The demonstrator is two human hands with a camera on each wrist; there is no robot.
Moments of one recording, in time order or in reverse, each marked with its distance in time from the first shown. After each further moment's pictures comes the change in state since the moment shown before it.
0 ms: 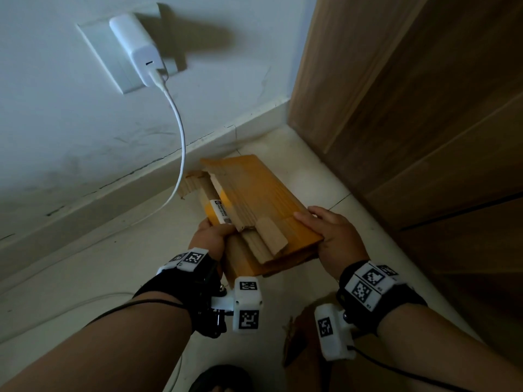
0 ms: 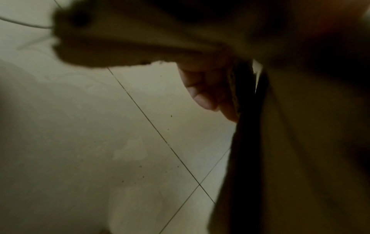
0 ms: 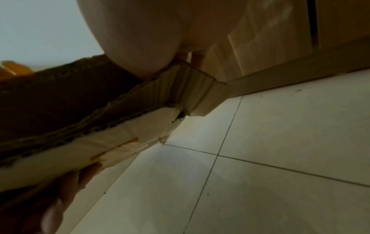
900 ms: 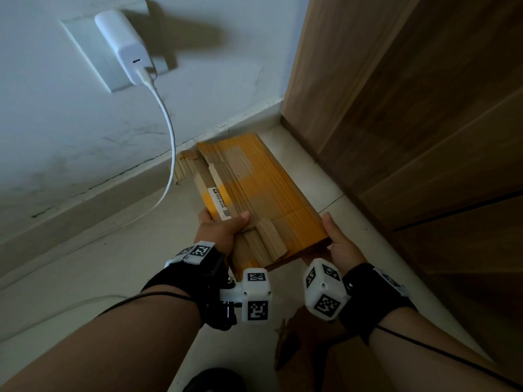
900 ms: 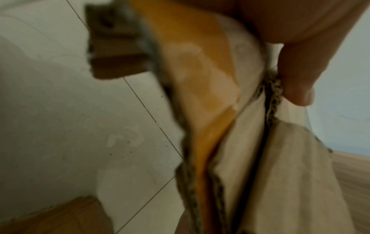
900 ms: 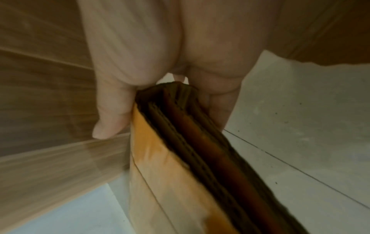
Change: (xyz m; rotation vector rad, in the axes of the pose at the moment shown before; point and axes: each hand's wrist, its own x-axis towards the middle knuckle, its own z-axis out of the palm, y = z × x) left_hand 0.003 -0.004 0.018 -0.063 -0.036 0.127; right_hand -0.002 0.002 0.004 1.487 -0.021 0.845
